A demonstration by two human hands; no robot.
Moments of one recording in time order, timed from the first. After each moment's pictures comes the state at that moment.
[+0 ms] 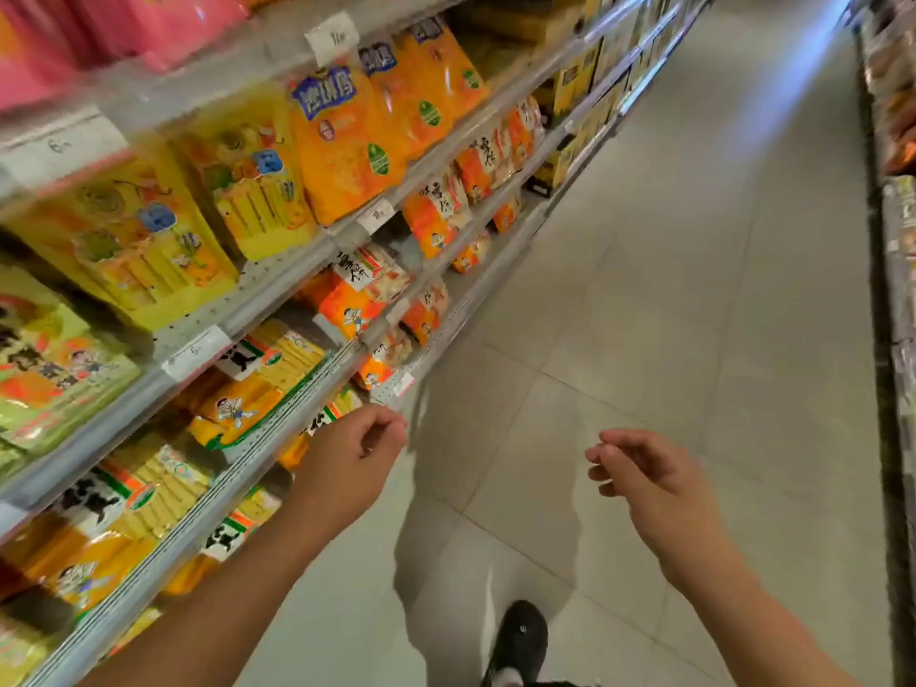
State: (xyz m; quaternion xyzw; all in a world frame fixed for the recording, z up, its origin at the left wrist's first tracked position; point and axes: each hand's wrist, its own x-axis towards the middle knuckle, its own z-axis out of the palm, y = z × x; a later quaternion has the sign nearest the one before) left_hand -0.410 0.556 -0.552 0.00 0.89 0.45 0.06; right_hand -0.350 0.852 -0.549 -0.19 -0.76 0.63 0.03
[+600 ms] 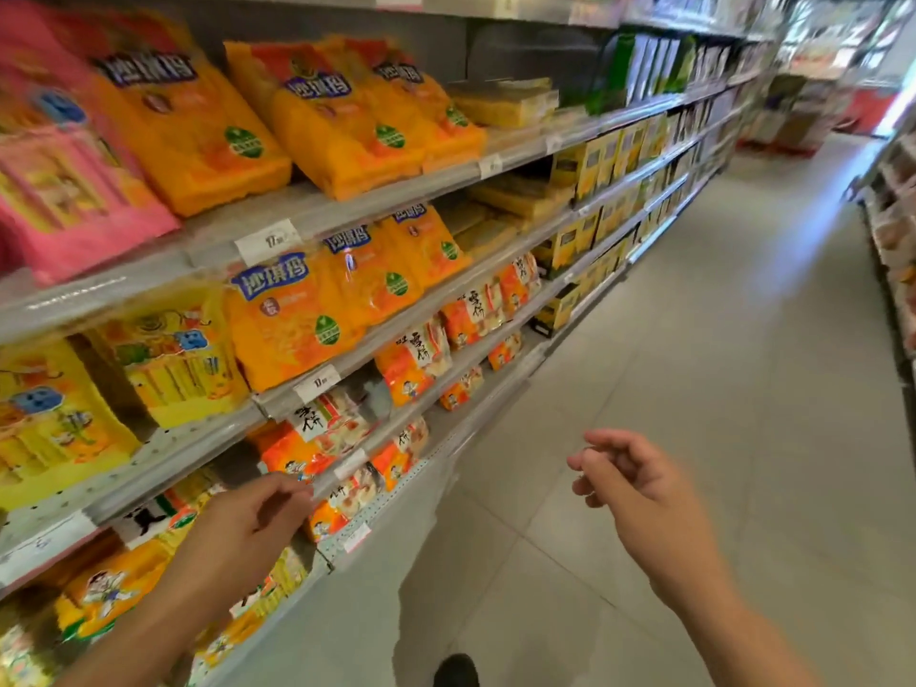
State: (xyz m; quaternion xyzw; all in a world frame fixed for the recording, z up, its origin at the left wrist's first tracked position) left_hand -0.566 0.639 -0.489 -0.03 0.91 0.42 -0.02; right_hand -0.589 0.992 -0.461 -0.04 -0.74 0.66 0.07
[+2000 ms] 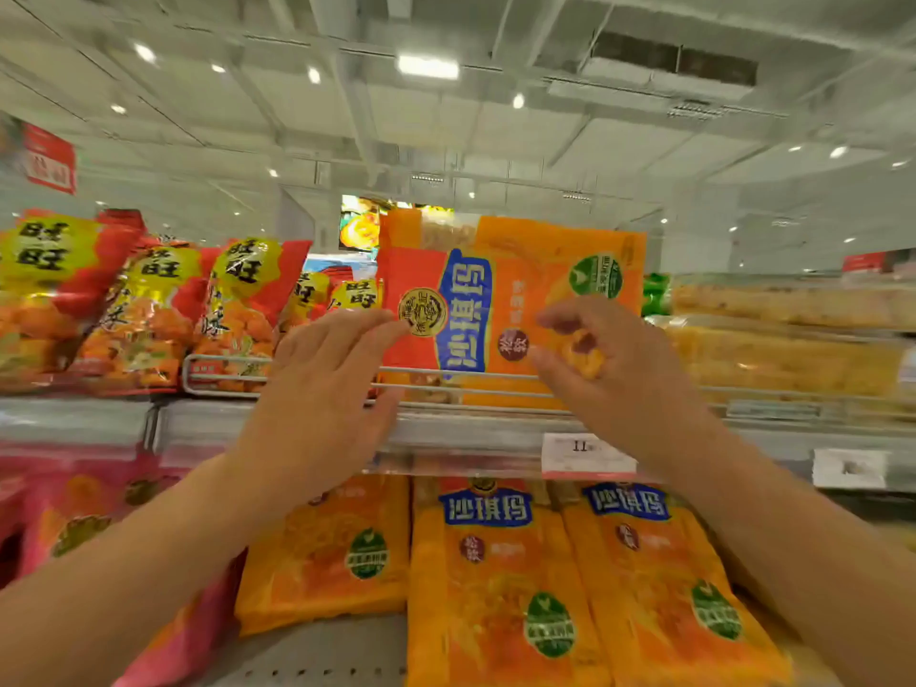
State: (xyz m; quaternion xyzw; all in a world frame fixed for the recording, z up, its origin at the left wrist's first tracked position) left_hand -0.939 0.631 -0.124 -0.11 0.81 -0.19 -0.55; right_hand -1.122 0.815 -0.080 0.60 -0.61 0.42 0.30
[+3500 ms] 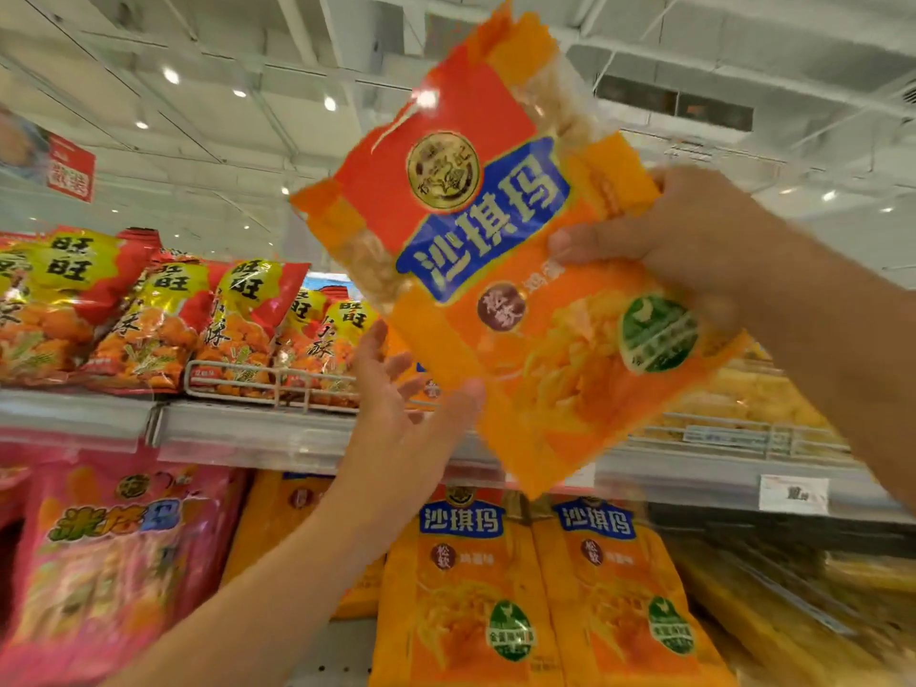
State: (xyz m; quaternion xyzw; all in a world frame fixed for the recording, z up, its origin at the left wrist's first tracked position) left_hand -0.977 0.728 -0.127 -0.01 0.67 0.48 -0.56; right_hand -1.095 0.888 0.041 0.55 -0.63 0.54 0.05
